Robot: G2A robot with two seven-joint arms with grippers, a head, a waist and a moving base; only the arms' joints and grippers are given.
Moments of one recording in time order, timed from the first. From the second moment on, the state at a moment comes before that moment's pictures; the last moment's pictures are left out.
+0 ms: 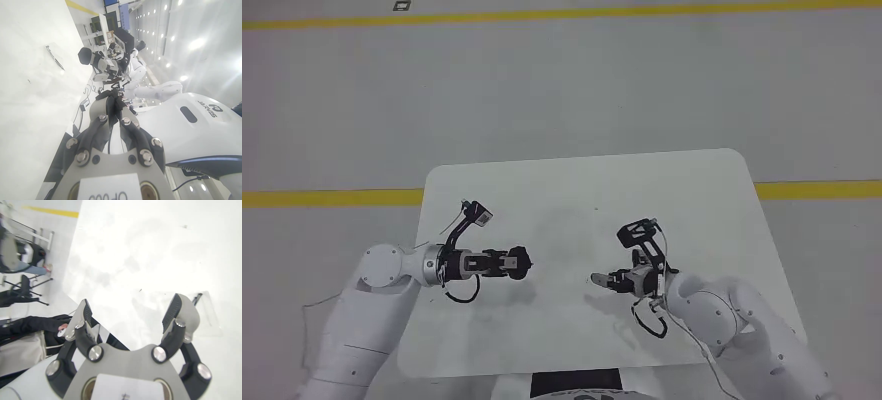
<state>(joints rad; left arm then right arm) 1.46 -1.04 -1.40 -1.59 -0.50 -0.34 -1.39 -1.62 -1.01 1.15 -2.15 -0.80 0.19 0.98</state>
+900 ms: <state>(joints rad) 1.46 -1.04 -1.40 -1.59 -0.50 -0.34 -1.39 -1.44 -1.05 1.01 -2.07 -1.00 0.34 1.26</state>
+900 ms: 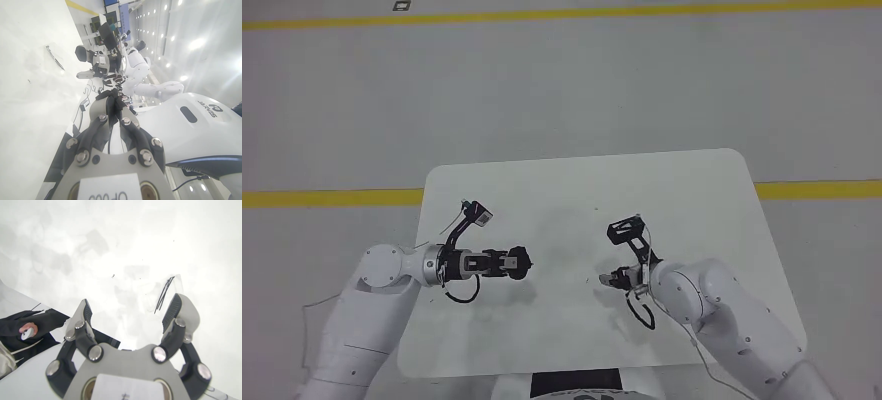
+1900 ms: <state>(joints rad) 1.46 -1.04 -1.40 -1.59 -0.50 -0.34 -1.39 -1.48 -1.06 1.05 -2.04 -1.10 0.34 1.24</state>
